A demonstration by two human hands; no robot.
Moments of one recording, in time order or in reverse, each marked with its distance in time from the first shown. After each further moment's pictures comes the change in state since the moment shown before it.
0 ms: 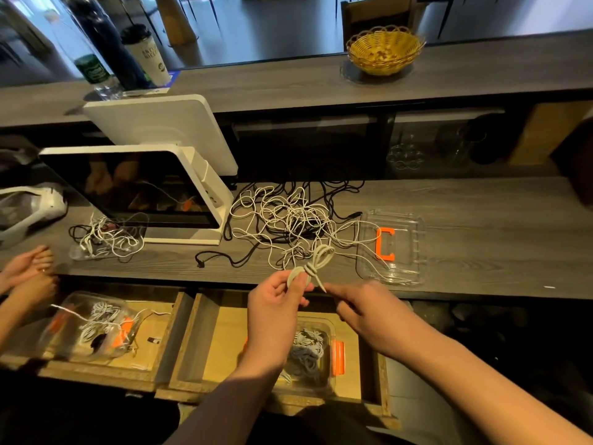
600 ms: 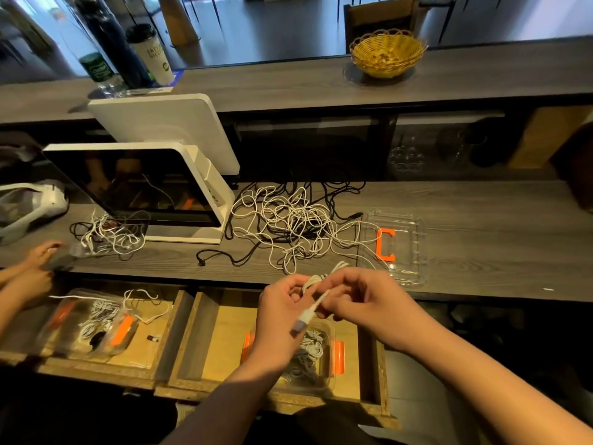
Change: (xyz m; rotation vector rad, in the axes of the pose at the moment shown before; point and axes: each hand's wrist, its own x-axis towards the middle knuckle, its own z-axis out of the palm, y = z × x) left_hand -0.001 -0.007 -0.002 0.220 -0.154 0.071; right_hand -0.008 -0.012 -0.006 0.665 0.046 0.066
